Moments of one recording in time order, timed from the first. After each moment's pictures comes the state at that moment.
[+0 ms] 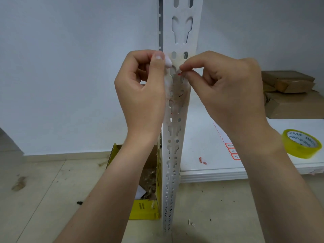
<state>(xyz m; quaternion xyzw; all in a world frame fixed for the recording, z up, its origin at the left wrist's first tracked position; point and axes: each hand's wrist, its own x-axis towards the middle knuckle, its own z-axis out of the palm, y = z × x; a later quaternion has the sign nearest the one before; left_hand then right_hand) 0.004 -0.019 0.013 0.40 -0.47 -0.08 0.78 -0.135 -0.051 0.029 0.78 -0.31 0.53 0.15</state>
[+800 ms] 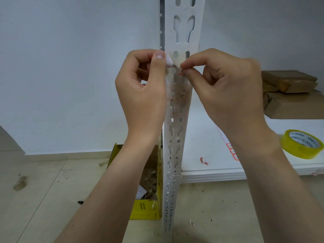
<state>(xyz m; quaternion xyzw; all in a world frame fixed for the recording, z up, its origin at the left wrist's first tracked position) 0.006 -0.020 0.013 0.40 -0.48 -0.07 0.78 -0.130 -0.051 0.027 0.77 -0.31 0.55 0.11</state>
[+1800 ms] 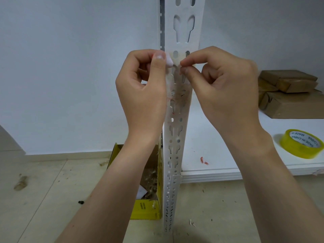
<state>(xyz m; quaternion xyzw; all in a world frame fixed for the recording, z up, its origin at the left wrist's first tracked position) 0.006 -0.021 0.011 0.40 -0.48 -0.07 0.78 -0.124 -0.050 0.025 0.75 -0.32 0.57 0.07</state>
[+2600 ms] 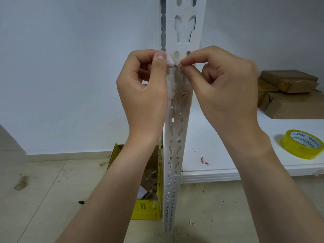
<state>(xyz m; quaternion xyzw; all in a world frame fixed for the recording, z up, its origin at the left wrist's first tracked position) 0.006 -0.021 0.012 0.39 -0.48 -0.07 0.78 -0.120 -0.049 0.024 0.74 -0.32 0.59 0.06</state>
